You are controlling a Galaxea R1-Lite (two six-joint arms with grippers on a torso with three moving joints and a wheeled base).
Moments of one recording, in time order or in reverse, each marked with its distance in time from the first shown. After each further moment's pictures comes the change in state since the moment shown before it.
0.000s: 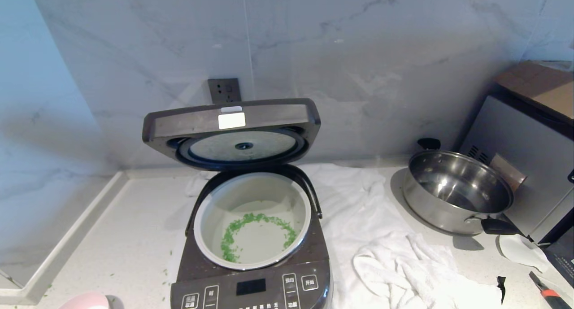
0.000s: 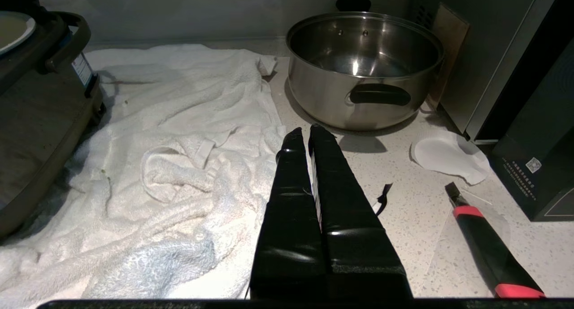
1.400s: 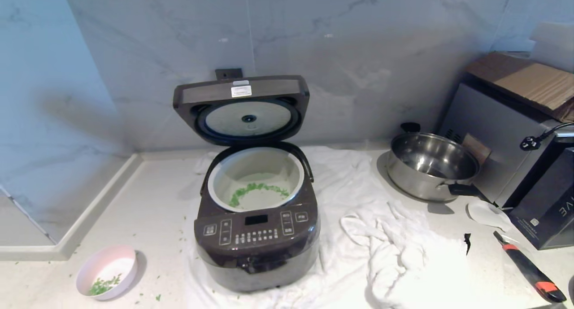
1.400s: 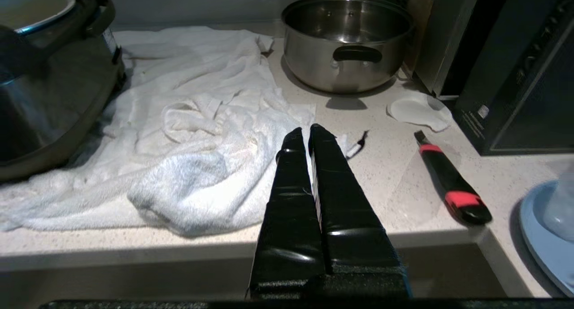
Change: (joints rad) left arm 0.000 0.000 0.000 0.000 0.000 0.000; right arm 0.000 0.000 0.000 0.000 0.000 0.003
